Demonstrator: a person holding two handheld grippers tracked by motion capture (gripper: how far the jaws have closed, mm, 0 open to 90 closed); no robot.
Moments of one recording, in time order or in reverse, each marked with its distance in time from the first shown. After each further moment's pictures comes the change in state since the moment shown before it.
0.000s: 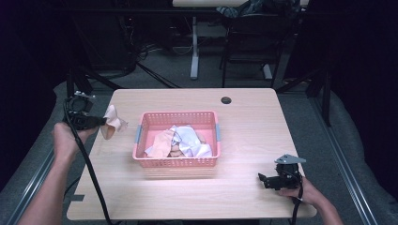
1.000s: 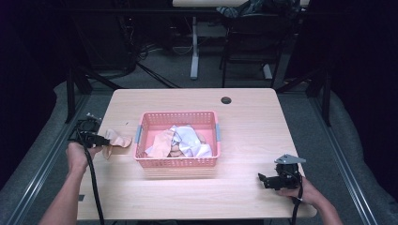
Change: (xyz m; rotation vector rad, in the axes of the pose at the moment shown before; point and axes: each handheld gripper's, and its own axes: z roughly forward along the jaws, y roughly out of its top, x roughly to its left) left arm 0.035 -0.060 0.095 0.185 0.020 -0.151; right arm 0.000 0.000 0.000 -0.003 0.001 -0.003
